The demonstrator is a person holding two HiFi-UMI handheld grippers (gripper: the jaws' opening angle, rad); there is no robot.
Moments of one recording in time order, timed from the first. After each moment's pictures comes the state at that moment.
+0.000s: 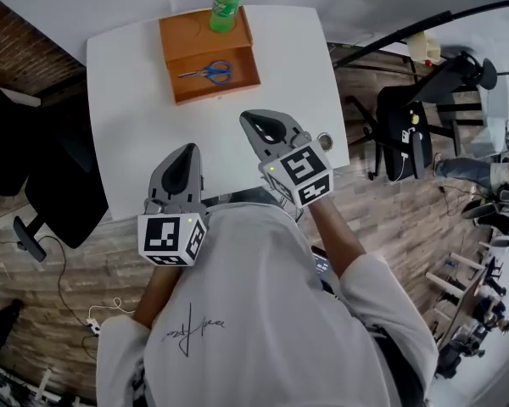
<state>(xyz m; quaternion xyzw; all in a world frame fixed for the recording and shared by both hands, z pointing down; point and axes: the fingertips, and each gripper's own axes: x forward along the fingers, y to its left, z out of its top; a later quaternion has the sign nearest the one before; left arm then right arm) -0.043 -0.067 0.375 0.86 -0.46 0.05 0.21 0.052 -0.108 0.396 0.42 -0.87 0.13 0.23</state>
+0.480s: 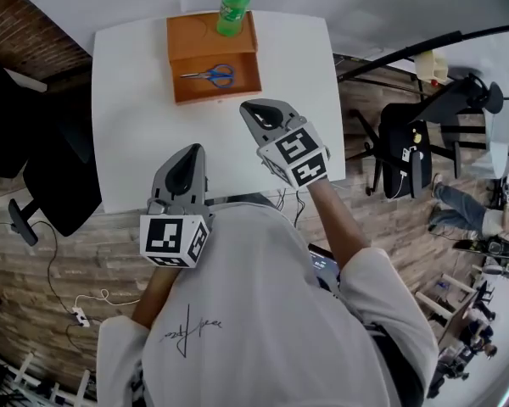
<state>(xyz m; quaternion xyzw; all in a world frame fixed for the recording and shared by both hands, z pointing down) -0.022 -0.067 0.366 0.85 -0.49 0.04 0.21 0.065 -0.140 0.415 0.36 -0.88 0.11 0.28</state>
